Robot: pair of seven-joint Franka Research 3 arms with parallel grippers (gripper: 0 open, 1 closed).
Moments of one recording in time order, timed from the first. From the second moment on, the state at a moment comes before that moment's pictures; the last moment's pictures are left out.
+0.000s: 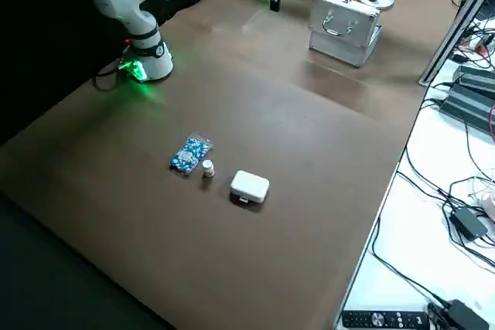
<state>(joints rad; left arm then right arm) -0.06 0.58 -0.56 -1.33 0.04 1.73 -1.07 0.01 0.04 -0.06 -1.47 0.00 1.54 -0.05</state>
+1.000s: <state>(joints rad) -0.20 0.60 -0.55 -1.34 0.18 1.89 -1.05 0.01 0.05 -0.07 -1.47 0.00 1.58 -0.05</state>
